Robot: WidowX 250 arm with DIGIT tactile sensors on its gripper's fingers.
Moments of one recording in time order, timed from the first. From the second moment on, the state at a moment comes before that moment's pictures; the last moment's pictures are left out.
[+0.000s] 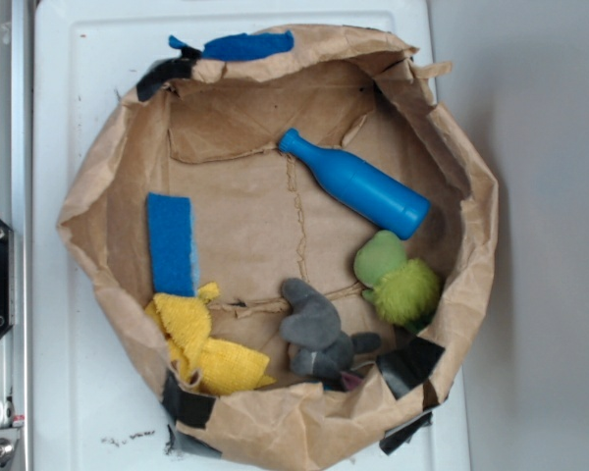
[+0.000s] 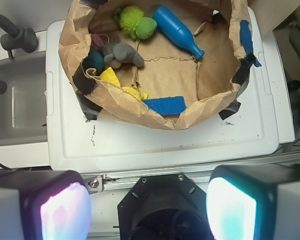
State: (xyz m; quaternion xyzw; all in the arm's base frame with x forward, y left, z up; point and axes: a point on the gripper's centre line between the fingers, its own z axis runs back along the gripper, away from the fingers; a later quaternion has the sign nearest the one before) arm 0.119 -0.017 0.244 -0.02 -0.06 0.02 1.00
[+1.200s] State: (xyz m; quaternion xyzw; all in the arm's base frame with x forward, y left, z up) arm 0.182 -0.024 0.220 -0.05 -0.01 0.03 1.00
